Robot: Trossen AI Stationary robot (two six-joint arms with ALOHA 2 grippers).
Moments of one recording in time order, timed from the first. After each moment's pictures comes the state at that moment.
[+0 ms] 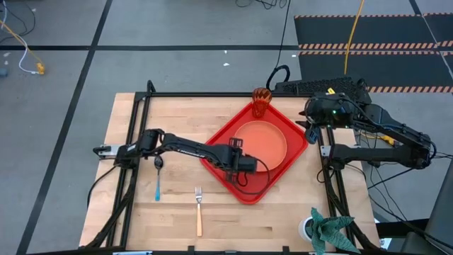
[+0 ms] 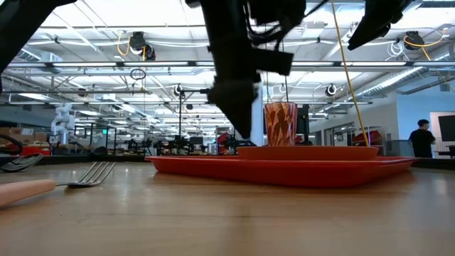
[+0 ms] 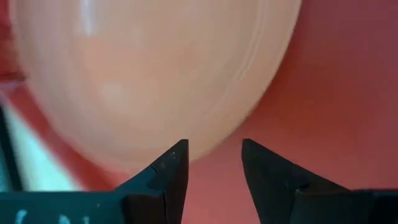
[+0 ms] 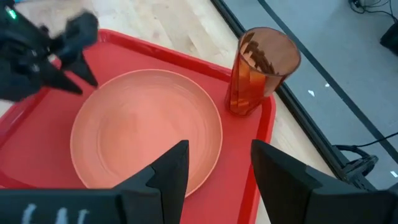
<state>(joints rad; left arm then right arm) -0.12 2.23 1.88 -0.99 -0.42 0.12 -0.35 0.76 1.03 -1.02 0.13 0.00</state>
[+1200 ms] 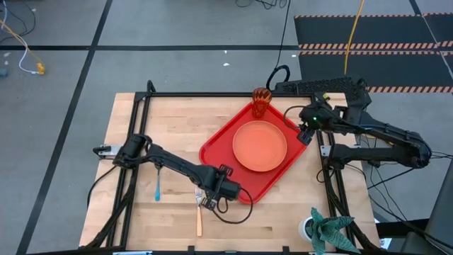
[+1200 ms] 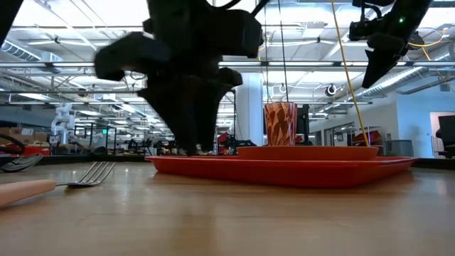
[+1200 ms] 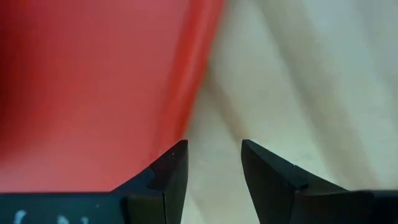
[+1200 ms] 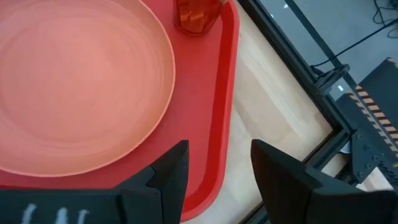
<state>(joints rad) -0.31 2.09 1.60 -0.87 -0.12 0.20 -0.38 0.81 0.85 -1.08 0.31 0.12</state>
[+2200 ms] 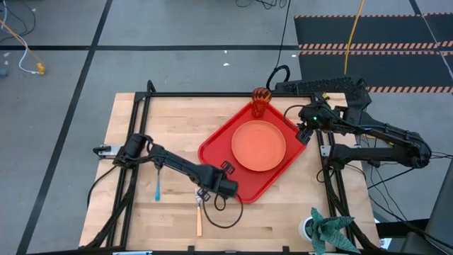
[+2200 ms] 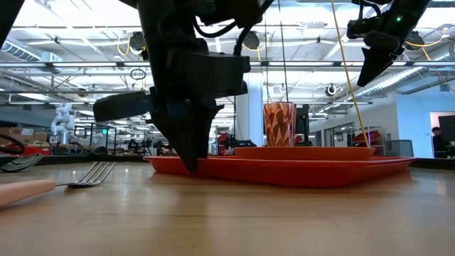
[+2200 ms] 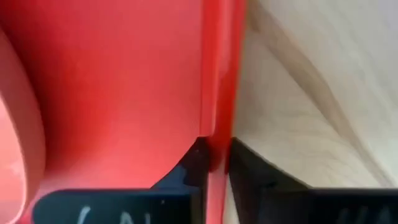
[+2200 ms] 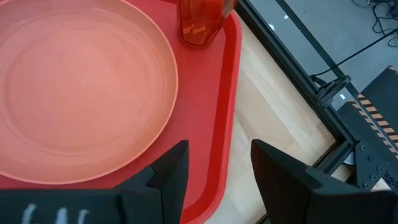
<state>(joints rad) -0.30 2.10 1.51 -0.84 -0.25 0.50 -0.38 0.81 0.85 -1.04 0.31 0.12</state>
